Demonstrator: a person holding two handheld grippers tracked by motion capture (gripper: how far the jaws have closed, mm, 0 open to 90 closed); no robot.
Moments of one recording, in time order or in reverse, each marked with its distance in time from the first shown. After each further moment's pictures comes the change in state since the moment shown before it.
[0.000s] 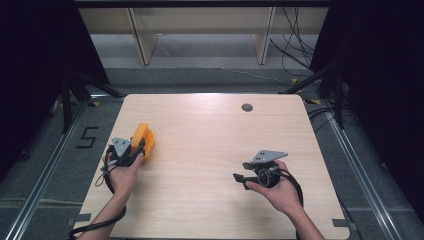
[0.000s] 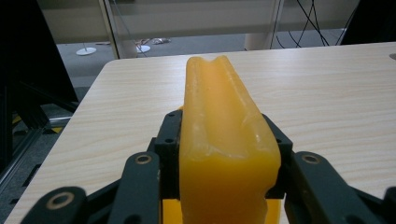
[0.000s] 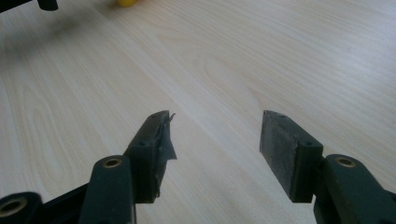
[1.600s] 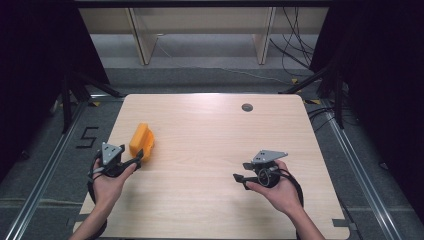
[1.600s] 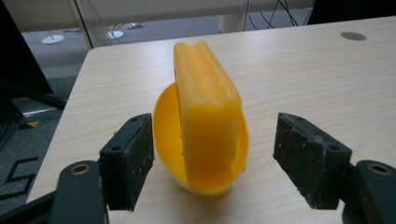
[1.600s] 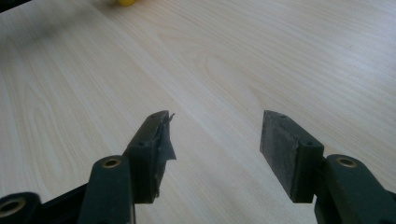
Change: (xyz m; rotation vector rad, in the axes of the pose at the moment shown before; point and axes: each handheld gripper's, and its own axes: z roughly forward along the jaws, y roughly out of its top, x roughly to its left) left arm 0.015 0.006 -0.050 0.086 -0.130 0.035; right arm 0.000 -0.001 0.001 -0.003 -0.001 0.006
